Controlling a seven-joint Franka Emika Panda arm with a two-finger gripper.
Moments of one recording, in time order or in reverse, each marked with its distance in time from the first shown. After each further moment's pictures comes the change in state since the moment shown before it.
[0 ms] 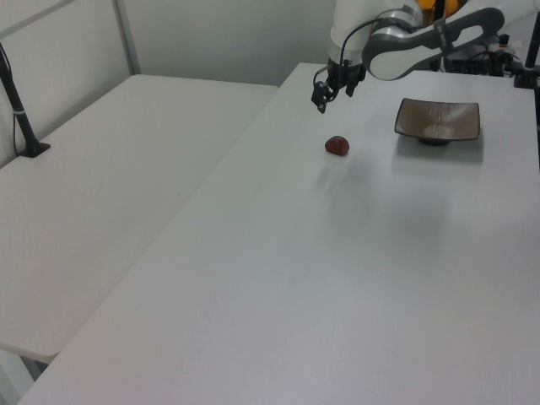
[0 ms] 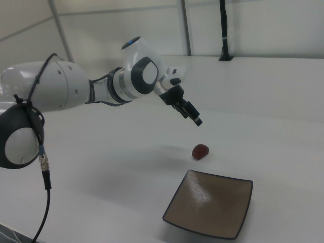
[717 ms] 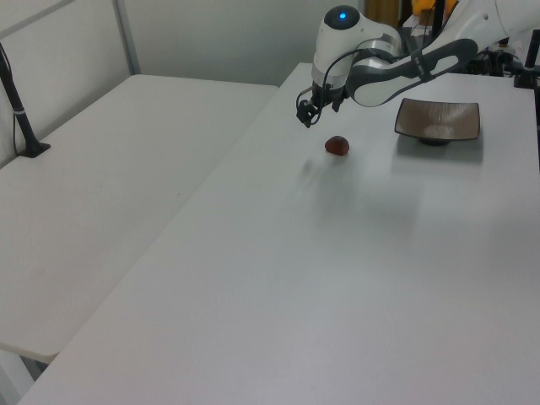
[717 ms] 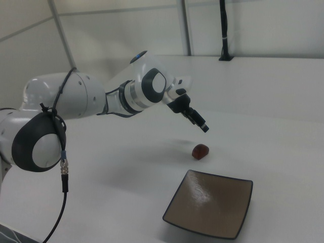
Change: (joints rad) arm 0.005 0.163 0.002 0.131 -0.093 0.026 0.133
